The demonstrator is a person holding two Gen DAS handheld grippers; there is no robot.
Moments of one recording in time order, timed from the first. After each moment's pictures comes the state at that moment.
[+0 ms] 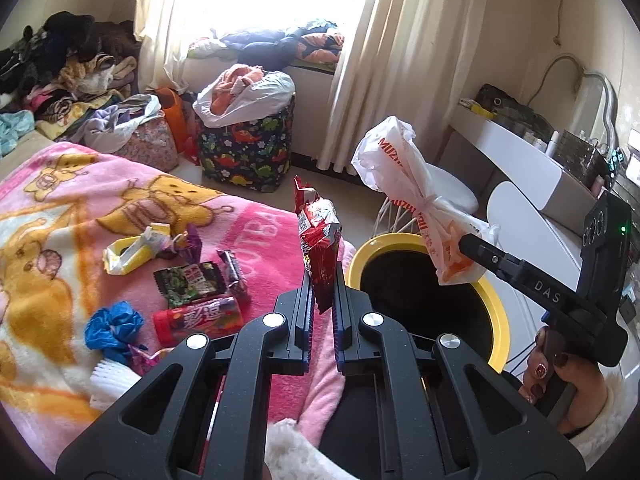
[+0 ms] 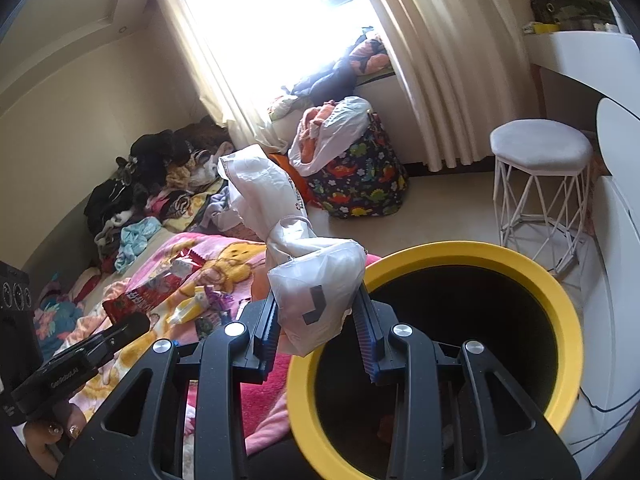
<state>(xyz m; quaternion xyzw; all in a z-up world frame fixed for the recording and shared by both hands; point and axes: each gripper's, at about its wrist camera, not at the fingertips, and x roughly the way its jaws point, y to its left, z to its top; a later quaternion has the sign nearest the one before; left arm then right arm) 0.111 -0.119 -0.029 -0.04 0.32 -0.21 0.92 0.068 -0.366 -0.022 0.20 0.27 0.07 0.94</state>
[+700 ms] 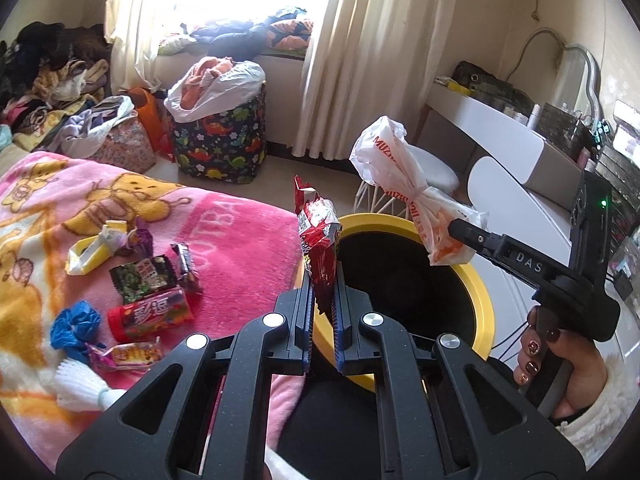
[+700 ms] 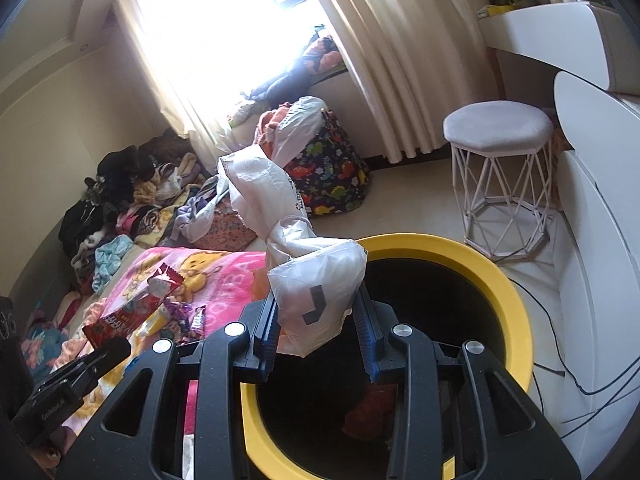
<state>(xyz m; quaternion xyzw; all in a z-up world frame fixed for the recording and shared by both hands) 0.106 -0.163 -0.041 -0.01 0.34 -0.25 0.91 0.062 -0.408 -0.039 0.23 0.29 0.01 0.93</state>
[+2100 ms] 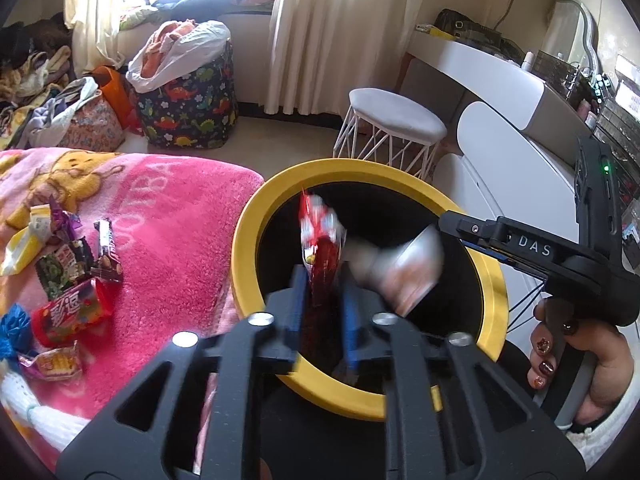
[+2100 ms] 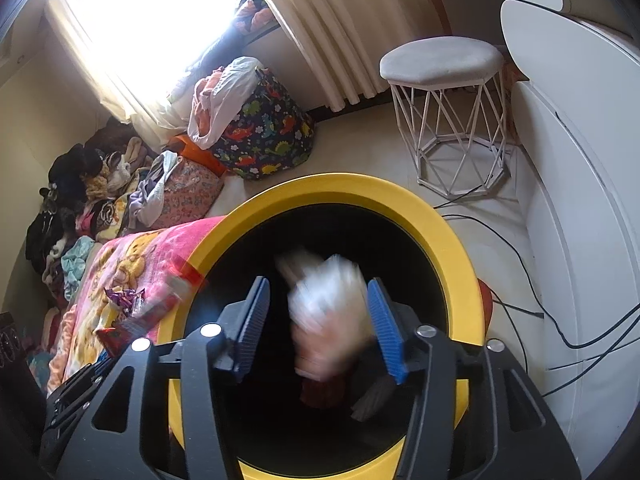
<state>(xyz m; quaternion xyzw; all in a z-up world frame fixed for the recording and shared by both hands) 0.132 -0.229 -0.091 0.03 0.39 -0.28 0.87 0.072 -0.443 -0.086 0.27 0.38 -0.06 0.88</state>
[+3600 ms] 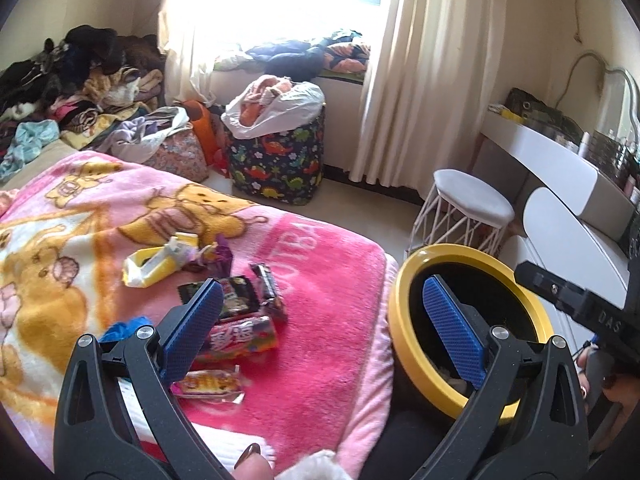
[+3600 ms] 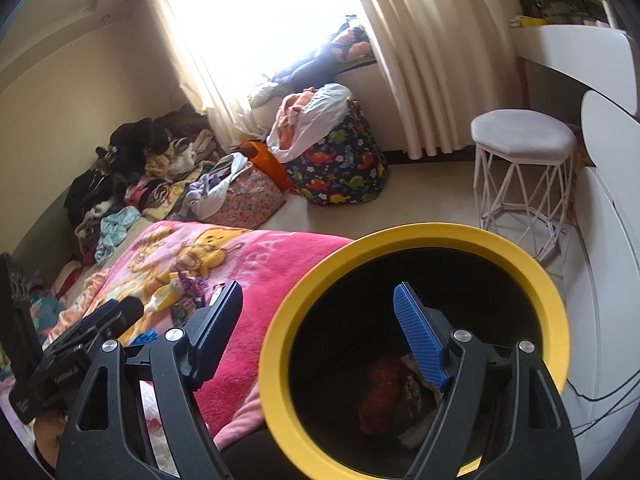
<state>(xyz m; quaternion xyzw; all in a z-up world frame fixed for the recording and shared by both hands) 0.134 -0.111 -0.049 -0.03 0.30 -0.15 0.94 0.078 -0.355 -0.036 0.17 0.30 0.05 0.94</state>
